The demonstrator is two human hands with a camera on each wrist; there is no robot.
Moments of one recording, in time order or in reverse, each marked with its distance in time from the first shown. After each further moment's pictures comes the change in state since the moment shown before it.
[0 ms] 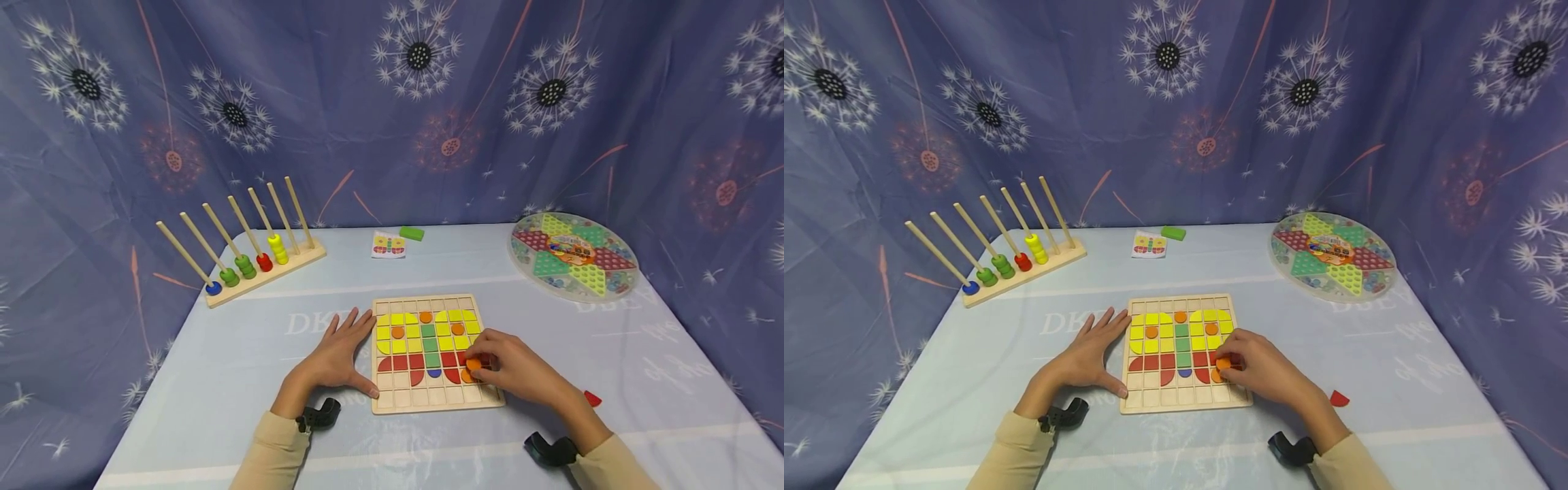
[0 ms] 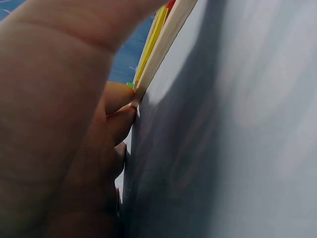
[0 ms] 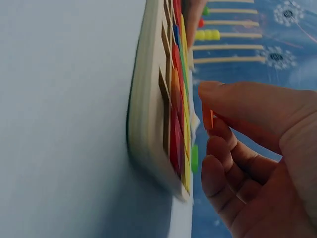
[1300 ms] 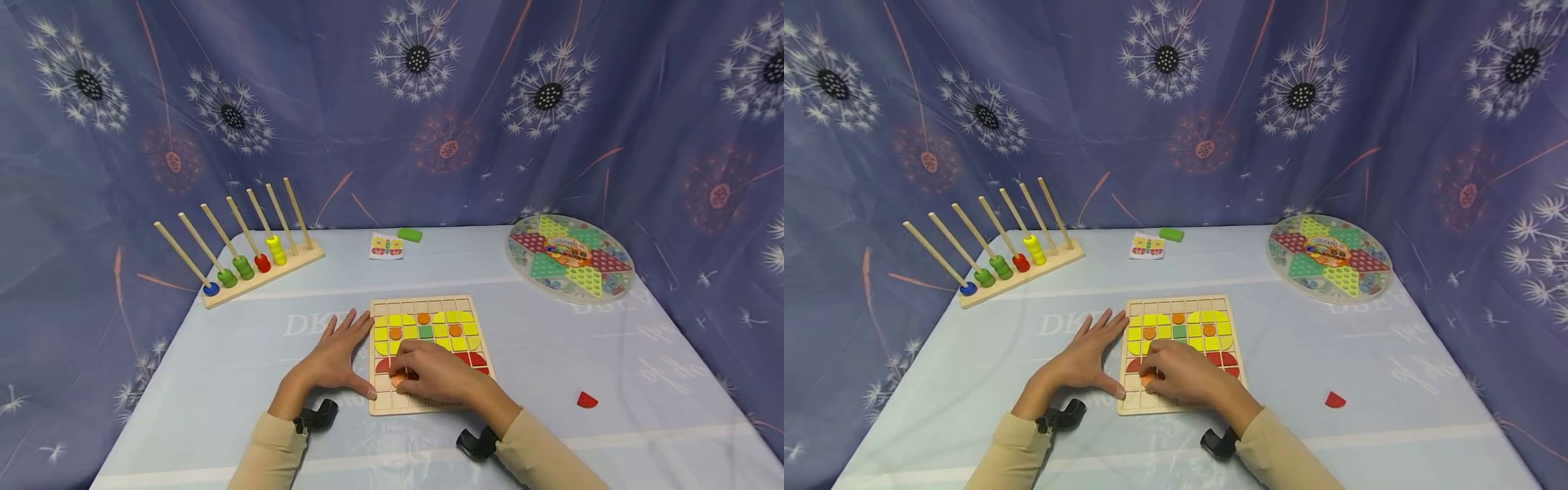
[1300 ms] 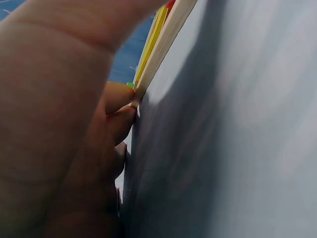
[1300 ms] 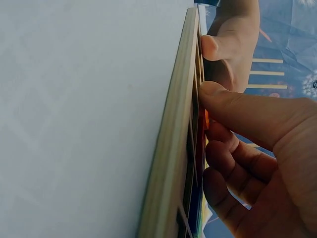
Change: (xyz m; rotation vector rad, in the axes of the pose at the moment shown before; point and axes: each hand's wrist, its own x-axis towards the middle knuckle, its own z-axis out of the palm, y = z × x) left_hand 0.001 -0.004 -0.002 0.007 -0.015 0.008; right_hand 0.070 -0.068 0.063 -0.167 -0.162 -0.260
